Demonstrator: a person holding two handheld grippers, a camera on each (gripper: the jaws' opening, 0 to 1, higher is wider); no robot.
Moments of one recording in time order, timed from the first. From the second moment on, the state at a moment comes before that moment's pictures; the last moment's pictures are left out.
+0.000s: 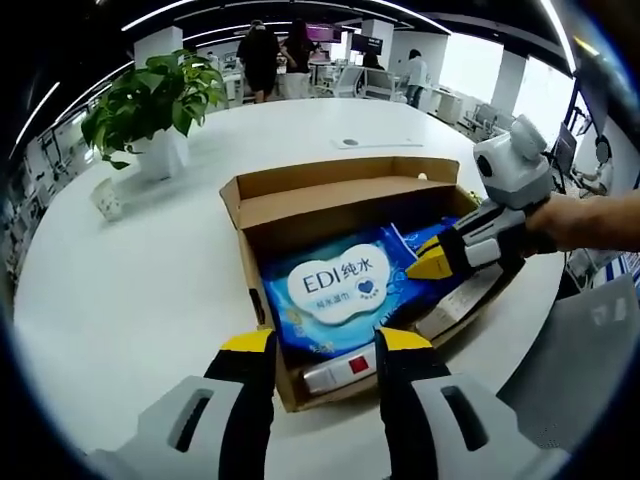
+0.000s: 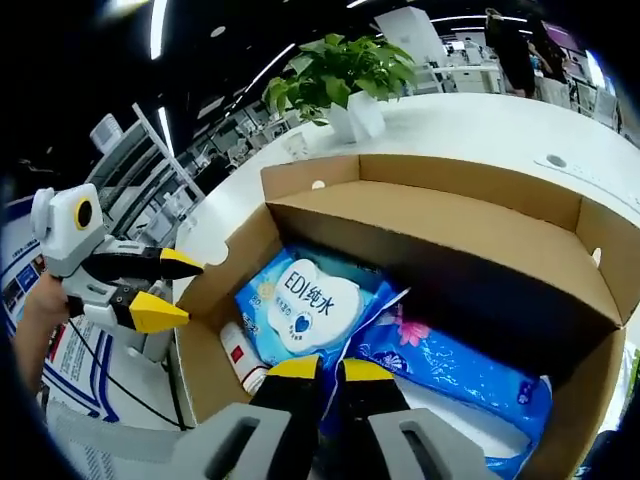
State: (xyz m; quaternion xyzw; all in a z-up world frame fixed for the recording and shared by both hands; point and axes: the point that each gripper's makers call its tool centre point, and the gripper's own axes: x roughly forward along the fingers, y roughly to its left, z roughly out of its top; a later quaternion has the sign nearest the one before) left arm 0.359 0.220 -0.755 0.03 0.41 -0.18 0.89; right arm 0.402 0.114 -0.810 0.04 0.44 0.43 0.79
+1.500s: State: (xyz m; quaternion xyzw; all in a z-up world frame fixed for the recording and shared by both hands) left arm 0.388 0.191 -0.792 0.05 0.46 -0.20 0.86; right arm 0.402 0.064 -0.776 0.01 0.38 0.42 0.82
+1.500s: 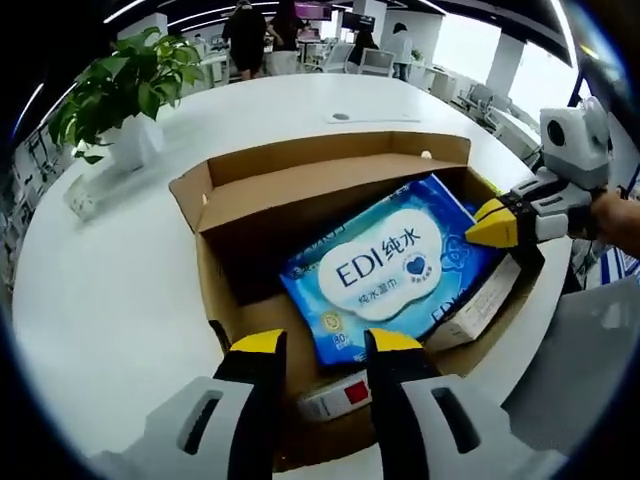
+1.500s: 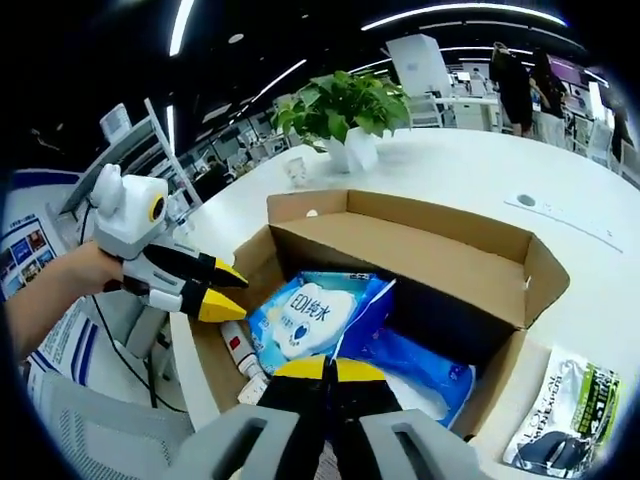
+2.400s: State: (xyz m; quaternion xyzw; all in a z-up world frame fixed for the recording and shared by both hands) left arm 0.385 0.189 -0.819 0.02 0.51 -0.19 0.84; right arm 0.401 0.056 -0.774 0.02 0.38 0.42 0.82
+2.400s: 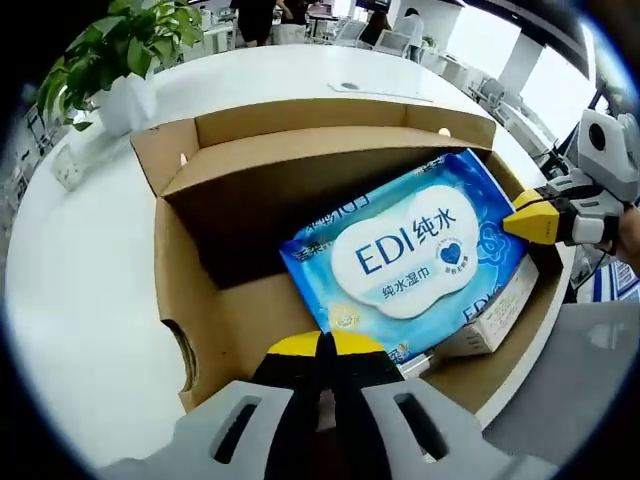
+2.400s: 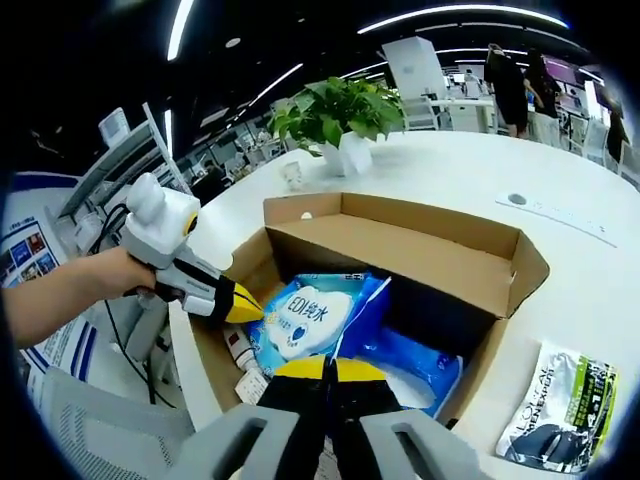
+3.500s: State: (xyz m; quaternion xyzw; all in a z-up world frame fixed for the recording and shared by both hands) left arm 0.390 0.181 -0.822 0.00 0.51 -0.19 0.84; right arm 0.400 0.056 -0.774 0.04 0.38 0.41 0.83
